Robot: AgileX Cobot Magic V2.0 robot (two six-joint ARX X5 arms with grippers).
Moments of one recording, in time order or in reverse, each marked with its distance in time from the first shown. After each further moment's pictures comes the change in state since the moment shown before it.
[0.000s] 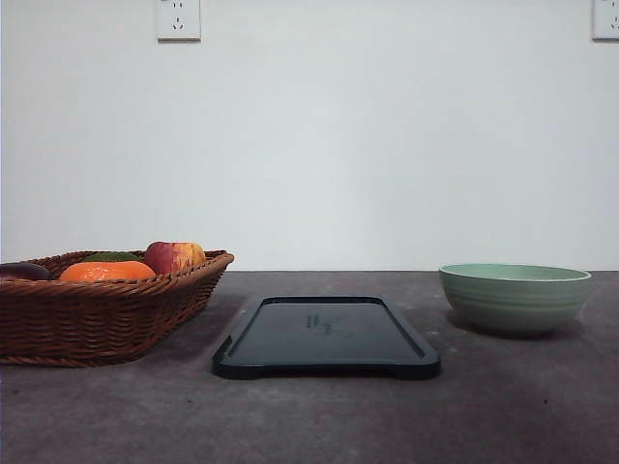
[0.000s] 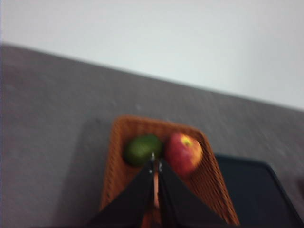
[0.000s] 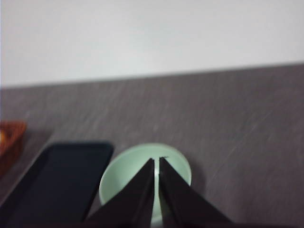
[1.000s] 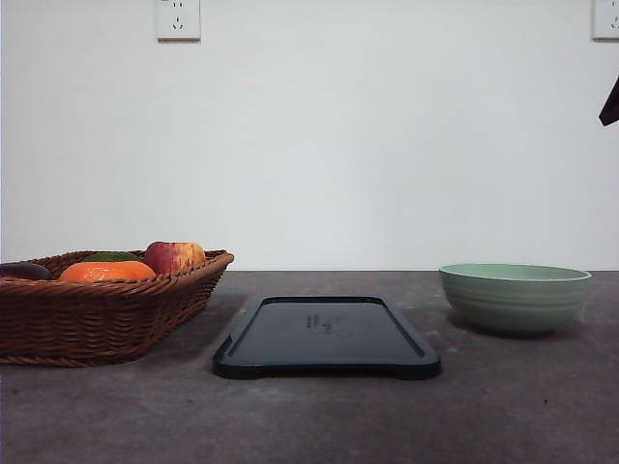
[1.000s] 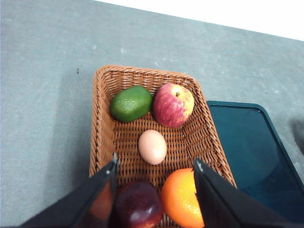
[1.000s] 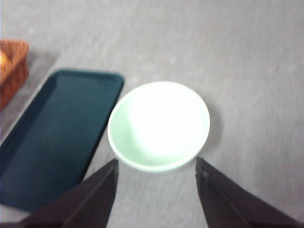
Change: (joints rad) left_arx -0.001 0.218 0.188 -0.219 0.089 0.100; right_arx 0.002 0.250 0.195 -0.277 -0.092 -0.106
